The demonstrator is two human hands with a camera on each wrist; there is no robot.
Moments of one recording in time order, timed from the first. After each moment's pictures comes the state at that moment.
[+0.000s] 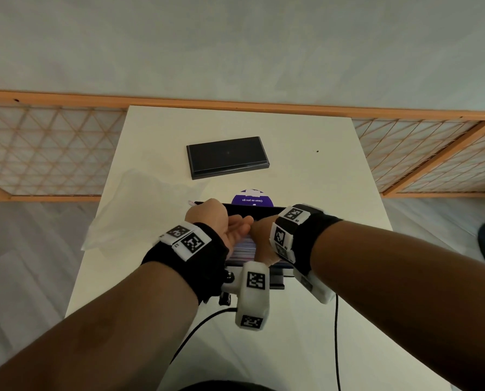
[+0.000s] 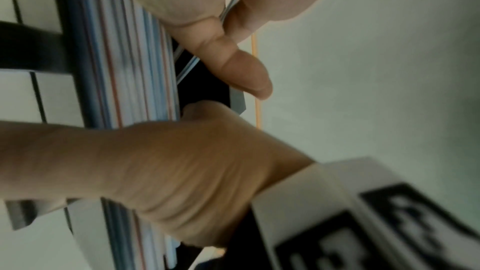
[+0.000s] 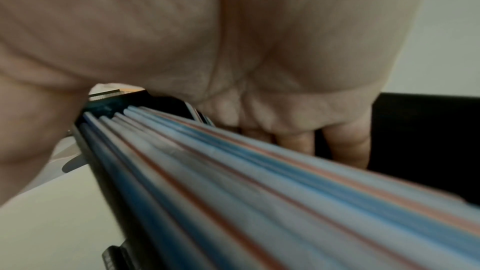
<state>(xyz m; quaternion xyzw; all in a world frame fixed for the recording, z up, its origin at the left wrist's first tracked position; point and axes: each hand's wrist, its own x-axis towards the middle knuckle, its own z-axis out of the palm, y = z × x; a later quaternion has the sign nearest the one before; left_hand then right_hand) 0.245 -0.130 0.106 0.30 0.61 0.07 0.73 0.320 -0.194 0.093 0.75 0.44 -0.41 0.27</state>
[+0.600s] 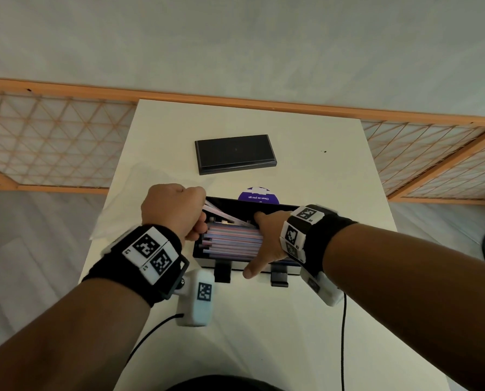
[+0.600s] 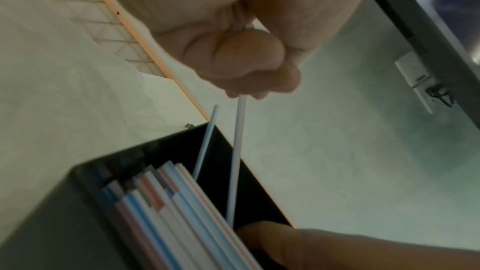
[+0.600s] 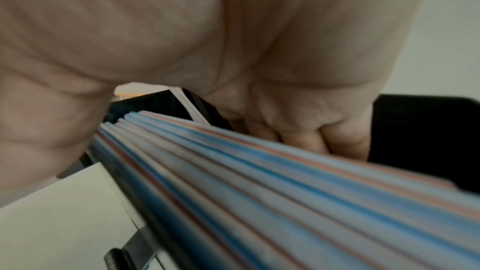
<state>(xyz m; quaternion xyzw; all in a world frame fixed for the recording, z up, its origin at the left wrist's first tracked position) 0.196 -0.086 0.108 0.59 0.57 0.11 0.56 0.323 -0.203 0.080 0.80 0.44 -0.37 0.18</state>
